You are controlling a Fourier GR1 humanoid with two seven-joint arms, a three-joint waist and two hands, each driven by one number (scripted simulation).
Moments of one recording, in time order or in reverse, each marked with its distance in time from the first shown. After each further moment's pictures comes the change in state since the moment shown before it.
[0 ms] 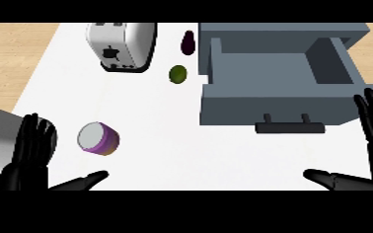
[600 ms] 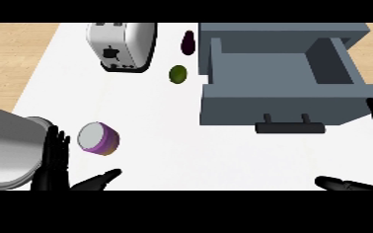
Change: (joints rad) left arm 0.005 0.002 -0.018 0.296 0.041 0.086 -0.248; right arm 0.019 -0.004 -0.041 -0.051 -0.027 0.023 0.033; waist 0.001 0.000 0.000
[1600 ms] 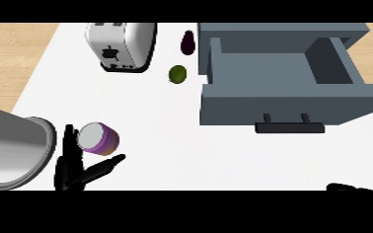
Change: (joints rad) left arm -0.254 0.023 0.162 0.583 0.119 -0.034 -0.285; right arm 0.000 0.003 -0.052 -0.051 -0.019 0.041 0.054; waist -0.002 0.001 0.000
